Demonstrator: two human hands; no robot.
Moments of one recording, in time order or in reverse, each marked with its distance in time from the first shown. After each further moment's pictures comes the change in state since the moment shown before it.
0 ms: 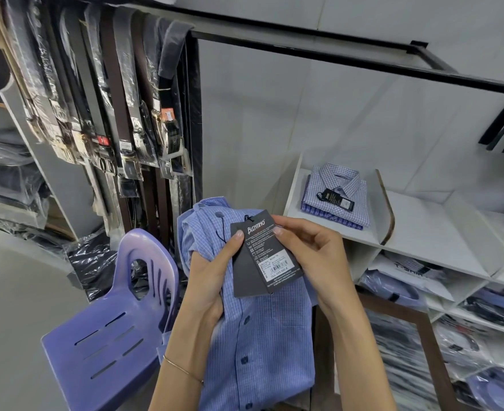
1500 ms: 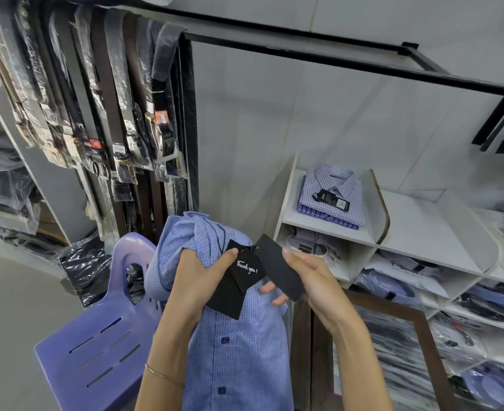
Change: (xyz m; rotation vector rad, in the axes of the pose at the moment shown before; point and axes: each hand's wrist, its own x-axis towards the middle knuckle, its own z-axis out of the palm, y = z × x) left_hand -0.004 0.022 -0.007 0.582 0.158 0.021; right_hand -0.005 0.032 -0.020 -0.094 -0.168 0.311
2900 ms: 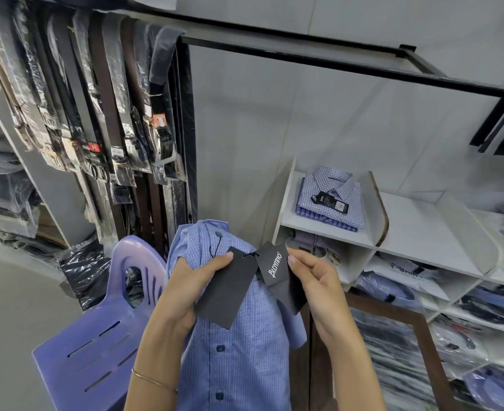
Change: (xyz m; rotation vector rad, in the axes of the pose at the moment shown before) left_hand 0.014 -0.014 -0.011 -0.196 -0.172 -0.239; right_hand -0.003 0.007 0.002 0.082 0.233 -0.164
